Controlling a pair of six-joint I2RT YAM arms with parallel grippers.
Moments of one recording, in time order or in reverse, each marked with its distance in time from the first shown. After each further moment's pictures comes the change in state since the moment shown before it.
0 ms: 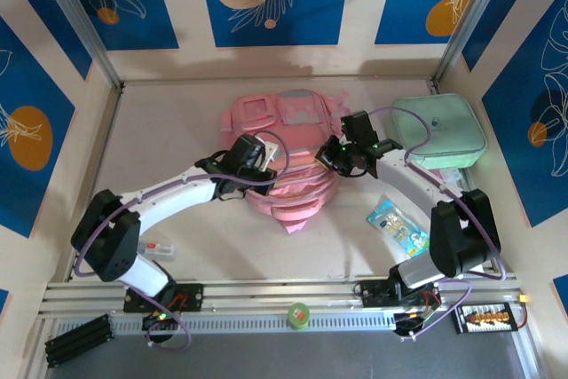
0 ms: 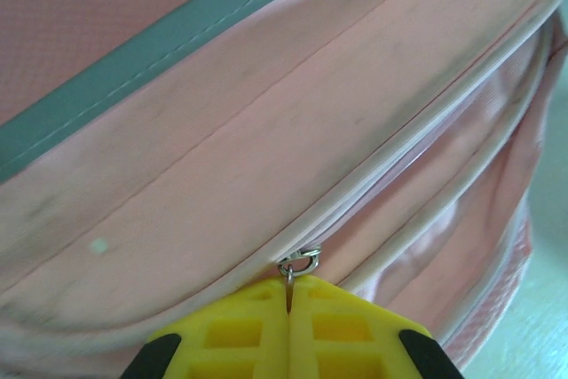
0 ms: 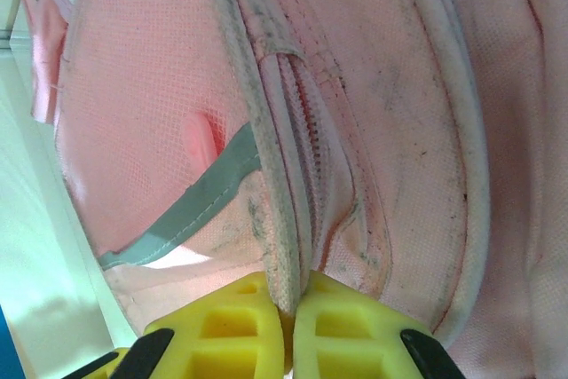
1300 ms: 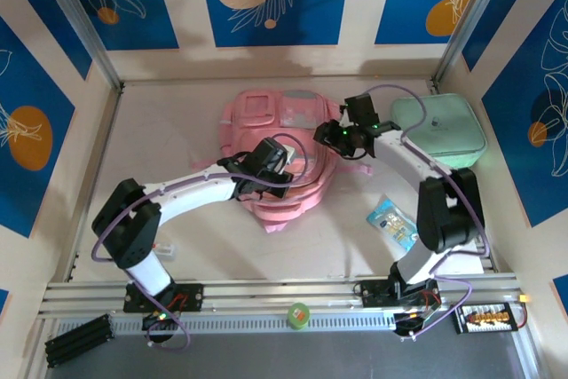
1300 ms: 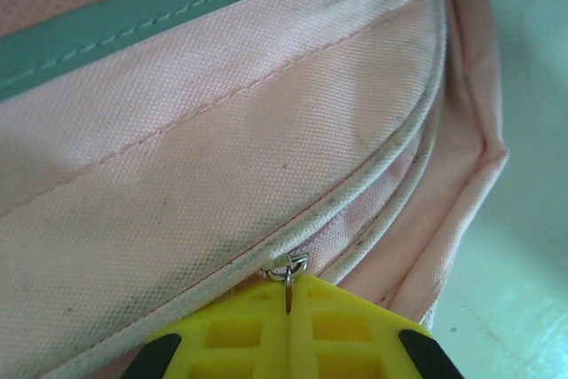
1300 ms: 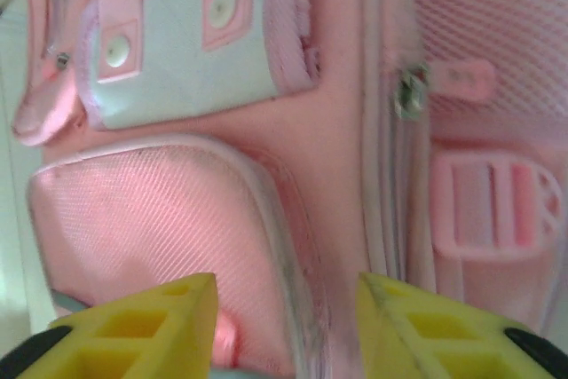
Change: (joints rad) left arm -0.121 0.138 0.119 -0.003 -0.065 -0.092; right arm -0.071 0.131 0.138 0.009 -0.021 -0.256
